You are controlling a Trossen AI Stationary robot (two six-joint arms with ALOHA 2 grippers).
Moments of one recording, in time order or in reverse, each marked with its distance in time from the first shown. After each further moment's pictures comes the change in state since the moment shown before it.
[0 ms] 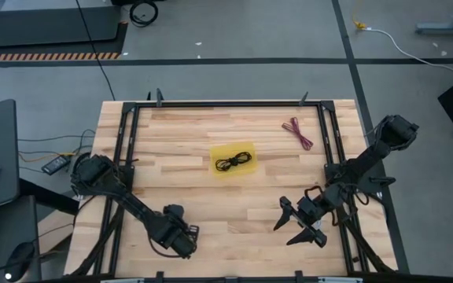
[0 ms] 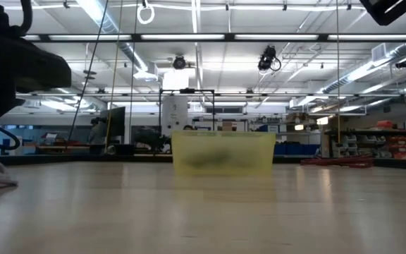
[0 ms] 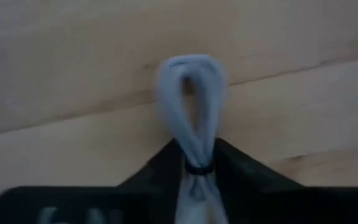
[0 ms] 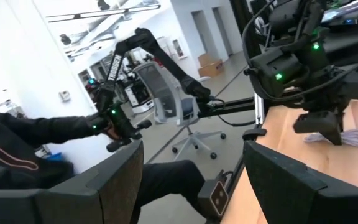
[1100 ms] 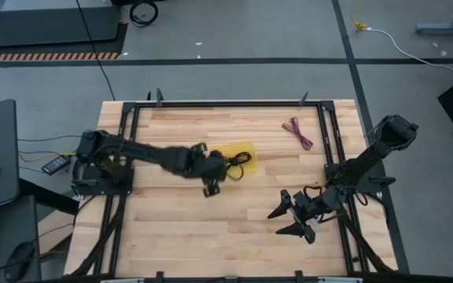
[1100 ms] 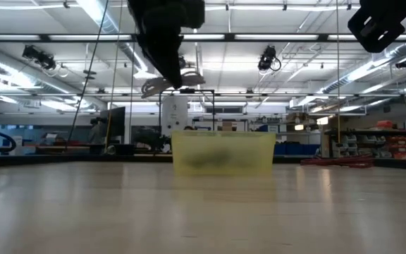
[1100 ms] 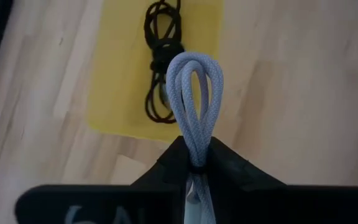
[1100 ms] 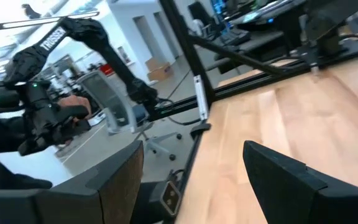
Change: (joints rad) left arm 0.582 -0.189 0.263 -0.052 -0.226 1.745; right arm 0.003 0.000 0.000 -0.085 0.241 0.080
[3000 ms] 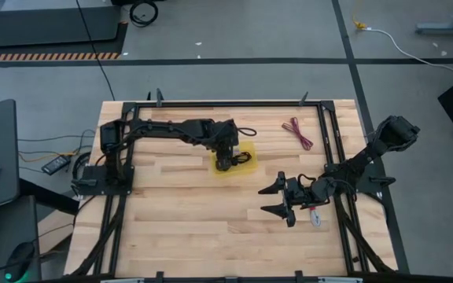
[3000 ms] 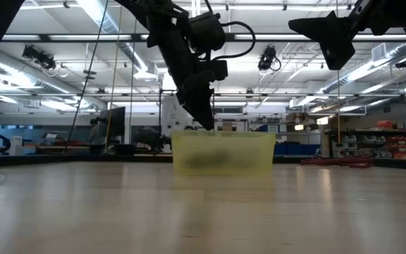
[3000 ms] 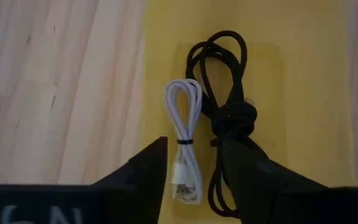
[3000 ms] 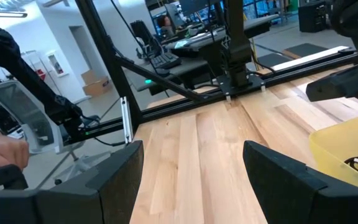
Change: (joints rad) left arm 0.324 0.187 -0.008 0.321 0.281 0.375; right arm -0.165 0.000 0.000 -0.026 0.113 -0.119
